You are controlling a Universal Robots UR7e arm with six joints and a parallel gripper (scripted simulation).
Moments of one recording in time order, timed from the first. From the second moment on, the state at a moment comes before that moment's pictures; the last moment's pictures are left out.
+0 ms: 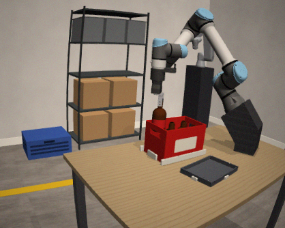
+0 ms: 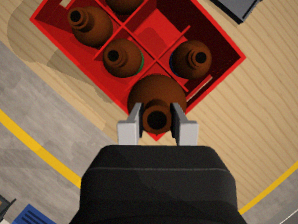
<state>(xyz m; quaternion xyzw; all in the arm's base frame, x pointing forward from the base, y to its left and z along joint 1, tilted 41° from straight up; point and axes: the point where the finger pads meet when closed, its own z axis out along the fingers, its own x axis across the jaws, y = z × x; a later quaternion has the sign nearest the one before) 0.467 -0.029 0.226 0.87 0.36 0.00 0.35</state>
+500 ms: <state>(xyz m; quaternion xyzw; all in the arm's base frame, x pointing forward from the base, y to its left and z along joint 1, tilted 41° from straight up) 0.464 -0.023 0.233 0.87 0.36 0.00 0.35</state>
